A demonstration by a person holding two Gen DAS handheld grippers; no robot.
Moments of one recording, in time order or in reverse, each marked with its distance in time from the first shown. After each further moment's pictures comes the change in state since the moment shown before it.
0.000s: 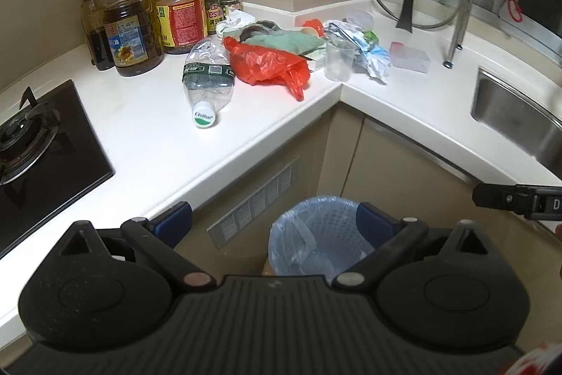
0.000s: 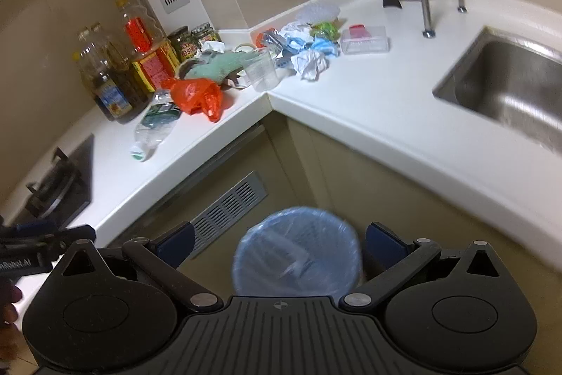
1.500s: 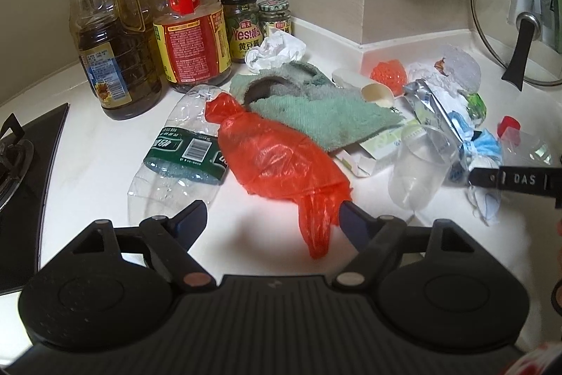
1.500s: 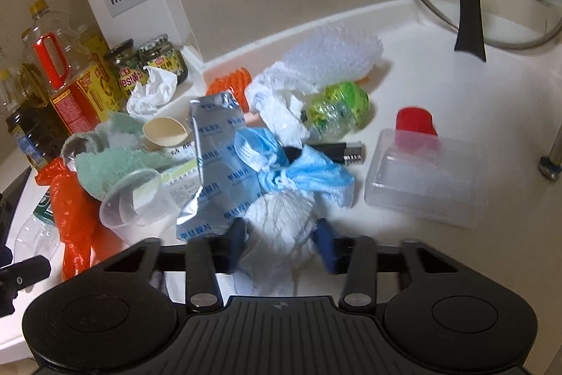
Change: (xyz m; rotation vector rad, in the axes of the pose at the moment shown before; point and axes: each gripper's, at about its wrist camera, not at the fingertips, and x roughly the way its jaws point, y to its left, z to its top) left arm 0.201 -0.044 0.145 -0.166 -0.013 0.268; right arm 0.253 -0.077 0.212 -0.135 0.024 0.060
